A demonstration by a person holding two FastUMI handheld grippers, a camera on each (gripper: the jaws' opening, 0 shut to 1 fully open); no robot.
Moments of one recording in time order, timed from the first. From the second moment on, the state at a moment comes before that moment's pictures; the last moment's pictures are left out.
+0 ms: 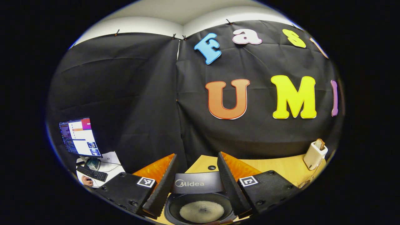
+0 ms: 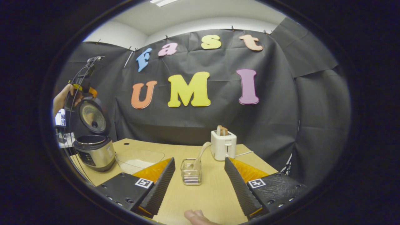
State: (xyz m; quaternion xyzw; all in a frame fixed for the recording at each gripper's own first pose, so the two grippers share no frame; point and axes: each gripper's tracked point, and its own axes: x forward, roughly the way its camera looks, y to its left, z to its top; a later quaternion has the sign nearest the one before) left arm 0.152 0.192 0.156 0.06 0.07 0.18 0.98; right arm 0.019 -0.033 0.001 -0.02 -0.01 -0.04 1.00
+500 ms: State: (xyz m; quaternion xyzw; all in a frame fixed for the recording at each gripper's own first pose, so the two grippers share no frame) left arm 0.077 0.160 0.043 0.03 0.10 0.13 0.99; right arm 0.008 -0.031 0.008 -0.03 -0.01 -0.04 1.00
